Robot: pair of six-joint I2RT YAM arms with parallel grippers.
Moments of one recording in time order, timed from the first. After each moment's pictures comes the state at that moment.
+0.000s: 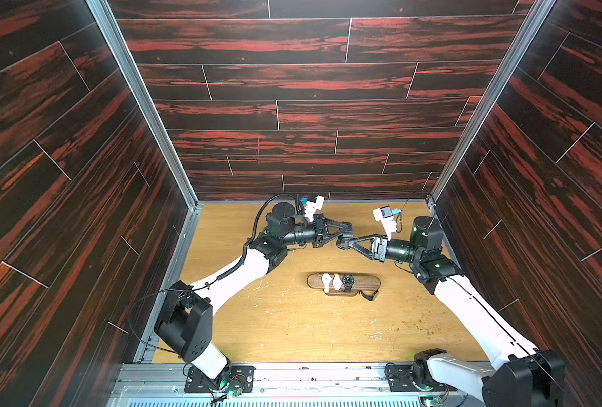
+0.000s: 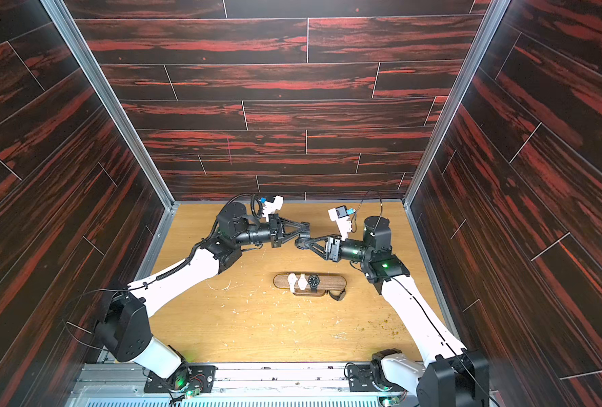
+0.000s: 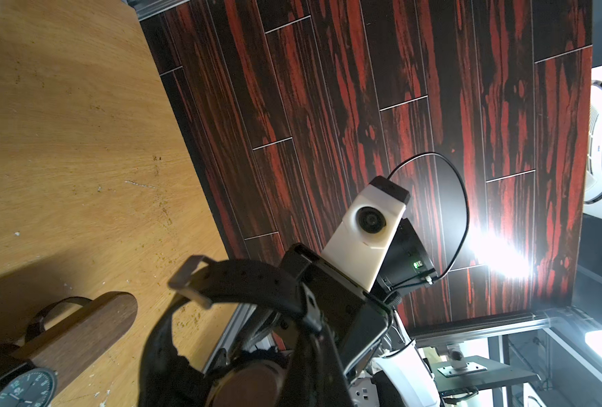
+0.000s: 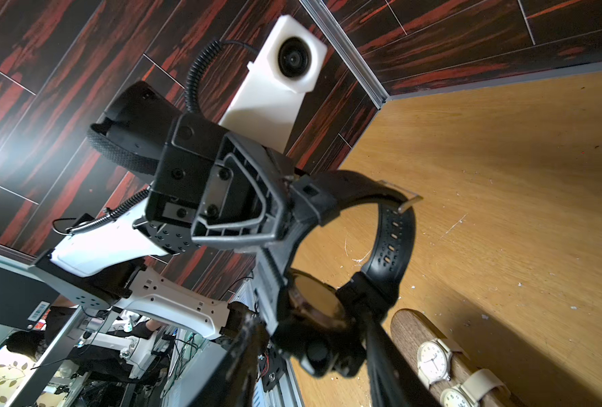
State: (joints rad) left arm -0.59 1.61 1.25 0.37 0.81 -1.27; right arm 0.28 1.17 0.93 -0.03 -0.99 0.56
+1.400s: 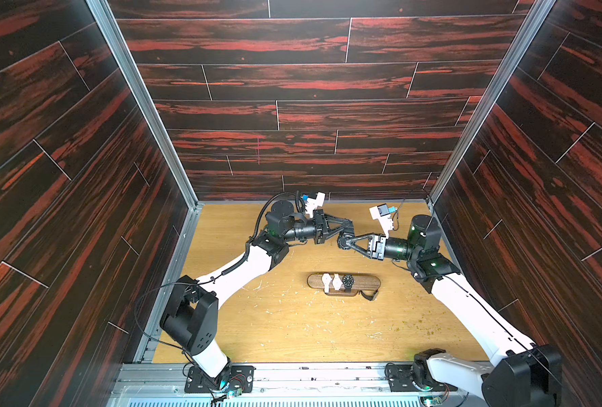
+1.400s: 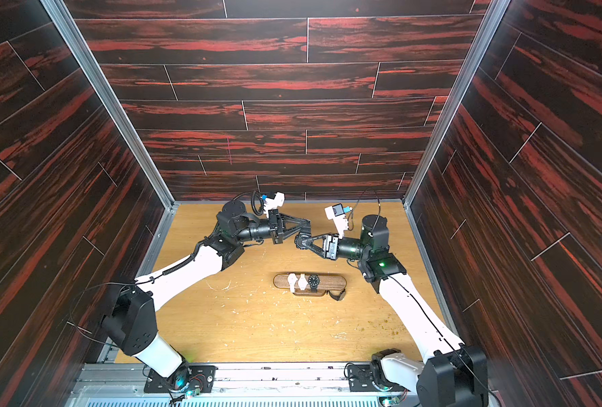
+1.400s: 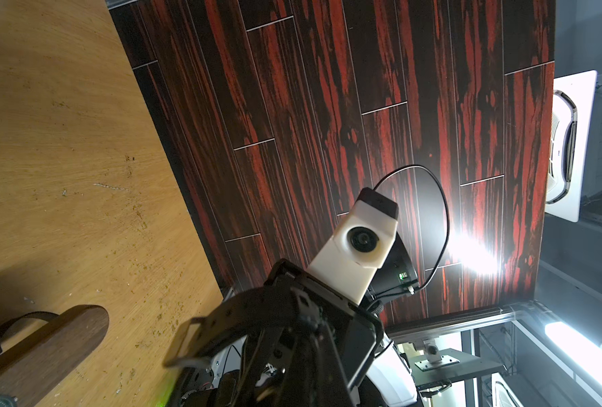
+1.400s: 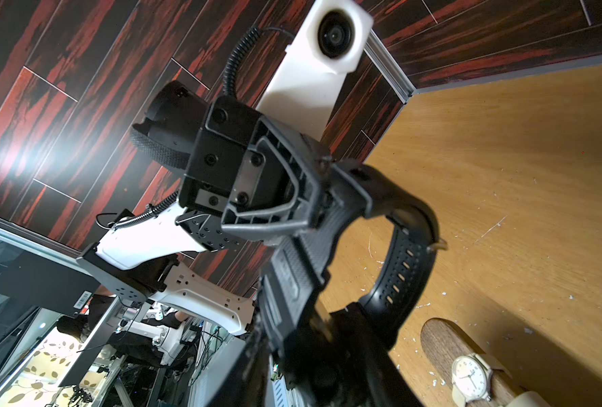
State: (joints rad) left arm -0.58 1.66 1.26 0.48 0.85 -1.36; right arm 0.31 1.19 0.94 0.05 -1.03 0.65
